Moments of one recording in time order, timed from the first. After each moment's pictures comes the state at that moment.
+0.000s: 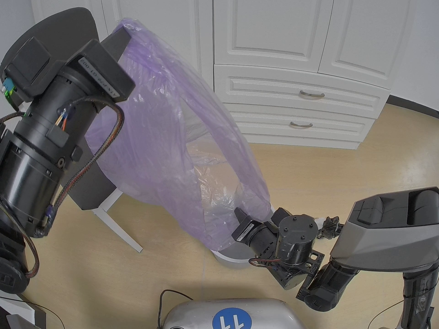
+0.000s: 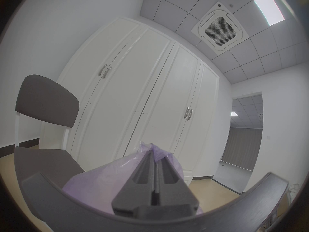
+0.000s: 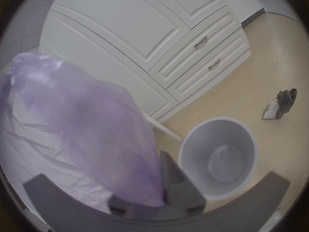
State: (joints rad) left arm -0.83 1.44 -0.74 -1.30 0.35 -0.02; right arm 0.82 2.28 -0.69 -1.55 -0.39 0.77
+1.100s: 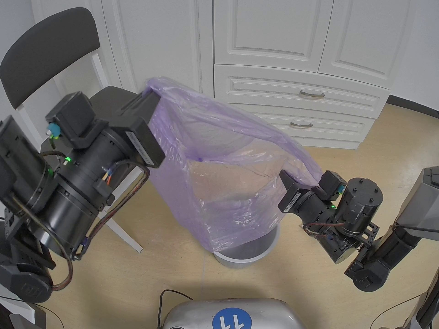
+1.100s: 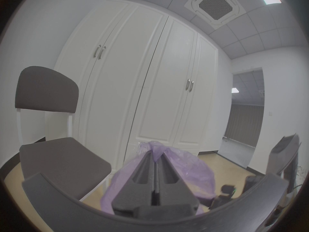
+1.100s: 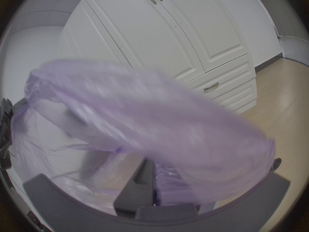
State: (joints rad) left arm -0.78 1.51 -0.62 -1.28 0.31 -0.01; right arm 0.67 1.99 -0.54 -1.55 -0.34 0.42
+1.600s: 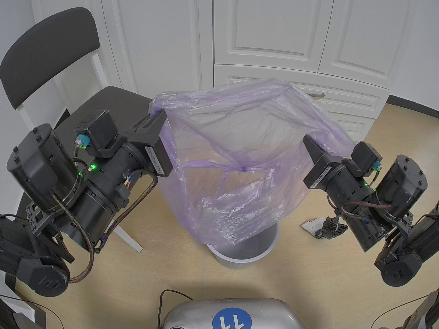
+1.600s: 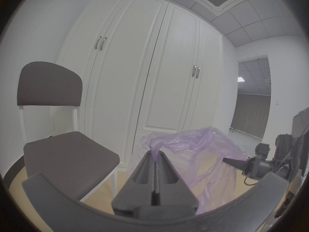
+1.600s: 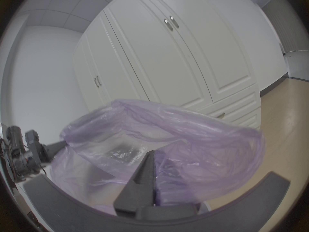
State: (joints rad) left arm -0.71 1.61 -0.61 -1.28 0.31 -0.01; right arm 0.68 1.78 -0.52 -1.55 -0.35 0.26
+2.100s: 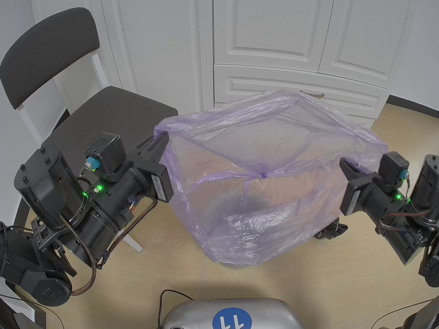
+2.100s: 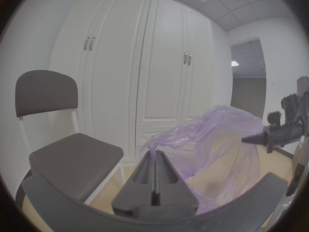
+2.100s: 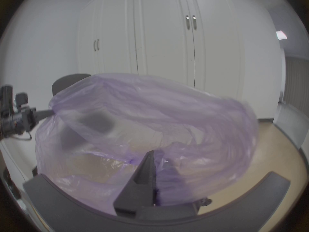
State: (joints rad) left arm -0.72 1.62 -0.53 -1.30 0.30 0.10; right arm 0.71 1.46 -0.46 -1.03 -0.55 -0.05
